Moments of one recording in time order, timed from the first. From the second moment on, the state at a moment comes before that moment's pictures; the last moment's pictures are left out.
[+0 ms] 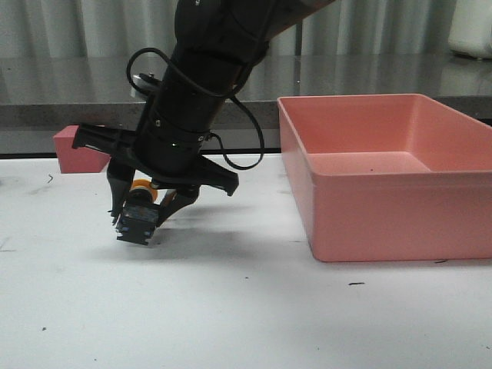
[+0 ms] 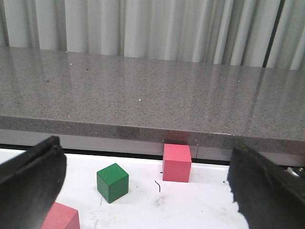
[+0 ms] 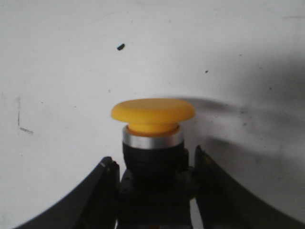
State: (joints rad) left arm 0.03 0.49 -0.51 0.08 0.16 -0.14; right arm 0.70 2.24 -1.77 0.33 0.64 0.42
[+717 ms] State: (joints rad) left arm 0.03 0.49 -0.51 0.08 0.16 -0.14; right arm 0.69 2.26 -1.77 0.33 0.67 0.43
